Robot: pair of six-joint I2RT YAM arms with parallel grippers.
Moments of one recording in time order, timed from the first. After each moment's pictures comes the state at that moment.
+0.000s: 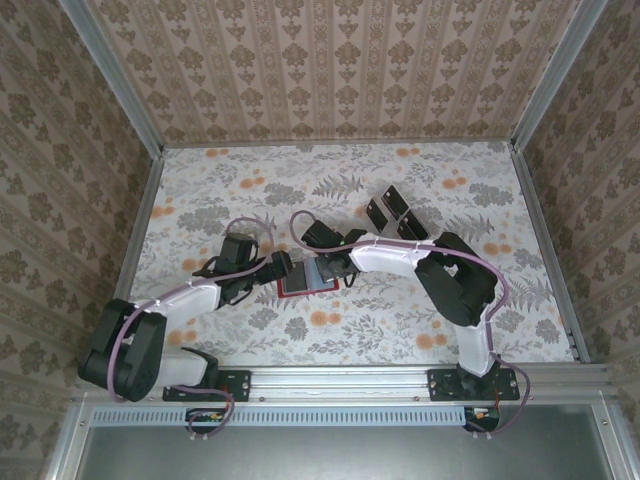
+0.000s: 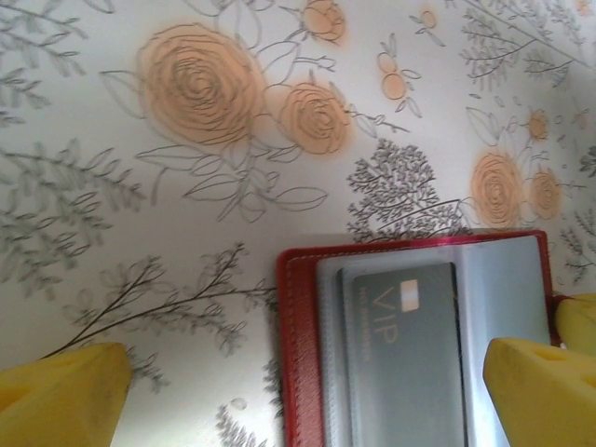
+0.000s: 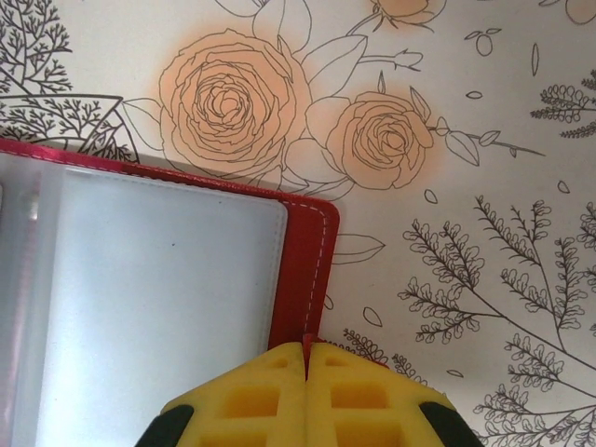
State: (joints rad) left arm -0.43 1.31 0.47 0.00 0.17 -0.65; right arm 0.83 1.97 1.30 -0.54 0.23 0.49
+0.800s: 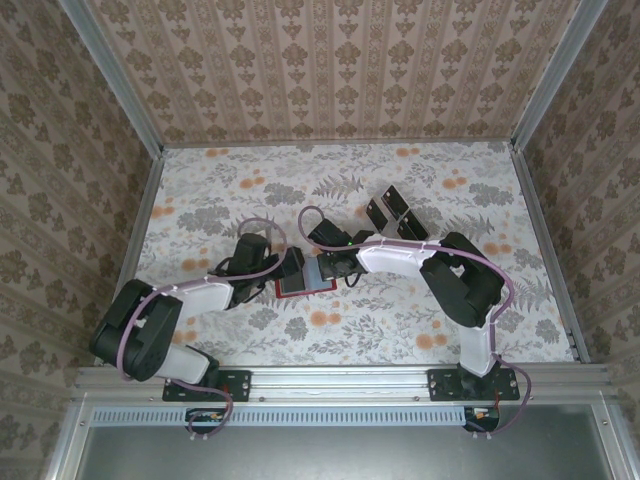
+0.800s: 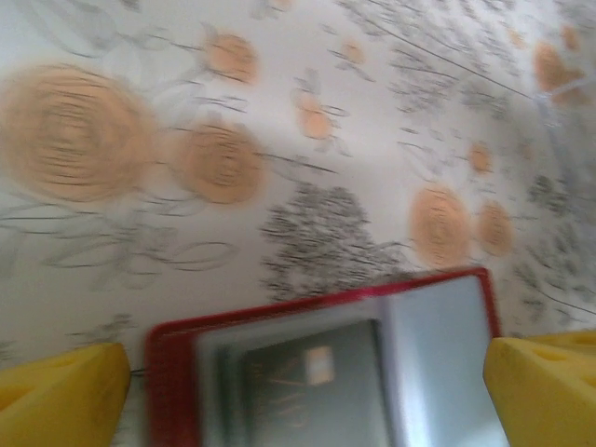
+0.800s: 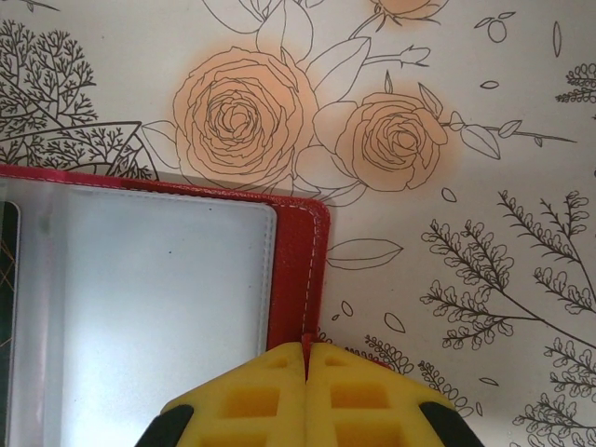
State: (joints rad) left arm -0.55 1.43 0.47 0.23 0.11 -0.72; right arm 0.80 1.94 1.23 -0.45 0.16 0.55
